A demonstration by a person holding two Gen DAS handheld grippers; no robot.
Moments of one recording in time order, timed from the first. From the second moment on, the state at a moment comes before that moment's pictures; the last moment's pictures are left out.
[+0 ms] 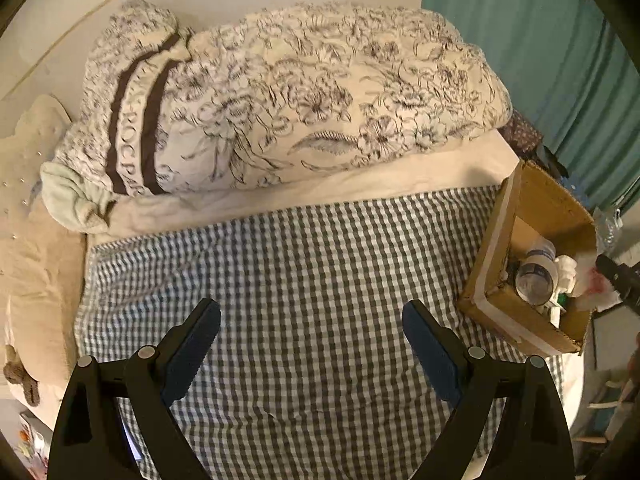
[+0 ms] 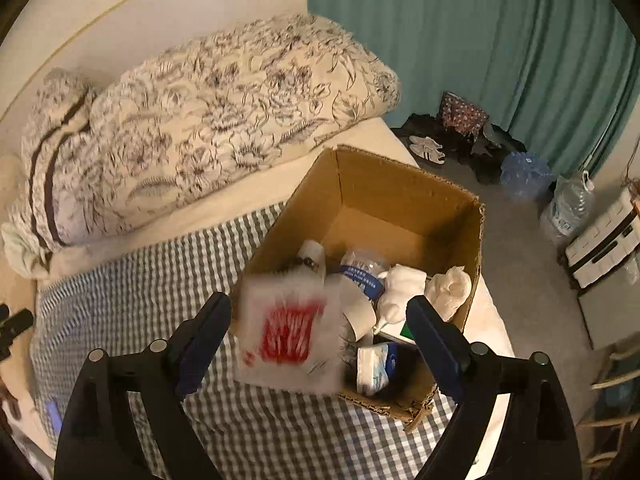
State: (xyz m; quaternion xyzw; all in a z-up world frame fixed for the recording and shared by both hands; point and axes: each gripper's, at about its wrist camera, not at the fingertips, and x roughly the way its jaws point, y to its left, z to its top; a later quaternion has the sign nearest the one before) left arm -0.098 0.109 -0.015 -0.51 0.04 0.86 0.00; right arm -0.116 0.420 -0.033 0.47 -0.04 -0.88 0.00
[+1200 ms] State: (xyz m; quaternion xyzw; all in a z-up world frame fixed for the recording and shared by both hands) left arm -0.050 0.127 0.001 -0.48 0.02 0.88 -0.01; right arm -0.044 0.339 -0.022 0.47 0.02 -0.88 0.09
